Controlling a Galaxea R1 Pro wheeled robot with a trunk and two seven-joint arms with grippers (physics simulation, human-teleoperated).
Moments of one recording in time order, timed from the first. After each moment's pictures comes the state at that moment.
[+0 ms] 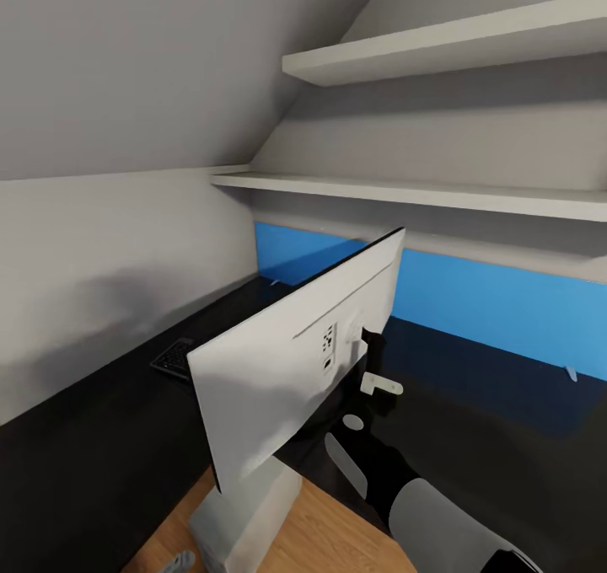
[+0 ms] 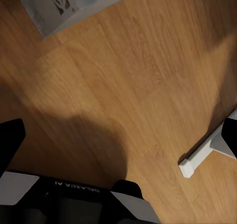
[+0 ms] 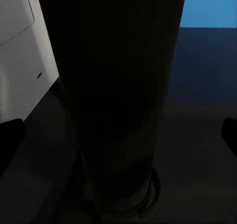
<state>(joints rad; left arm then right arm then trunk) -0.15 0.09 -0.04 -0.61 0.71 0.38 -0.16 -0.71 0.17 0.55 -0.61 -0.46 -0.16 -0.88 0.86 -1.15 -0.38</state>
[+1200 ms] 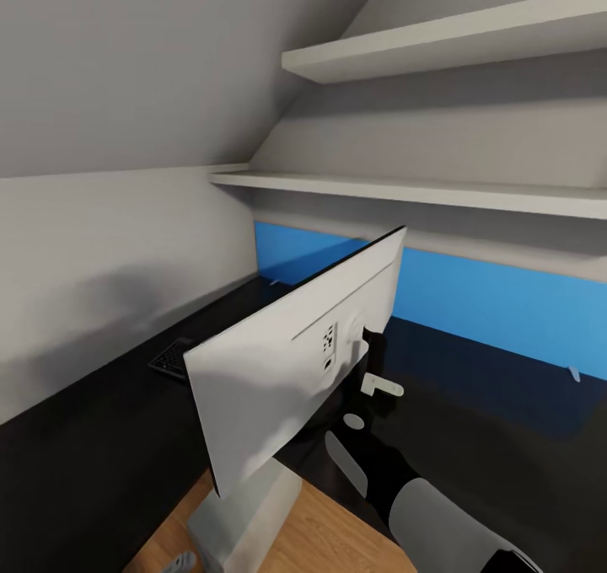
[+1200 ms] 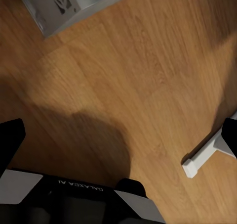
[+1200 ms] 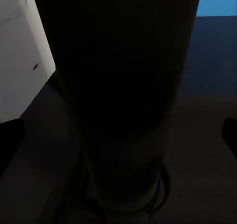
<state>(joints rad) -0.15 0.09 -0.05 -0.61 0.71 0.38 -0.15 -0.71 0.17 0.54 -0.61 -0.50 -0.16 -0.88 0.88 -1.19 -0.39</state>
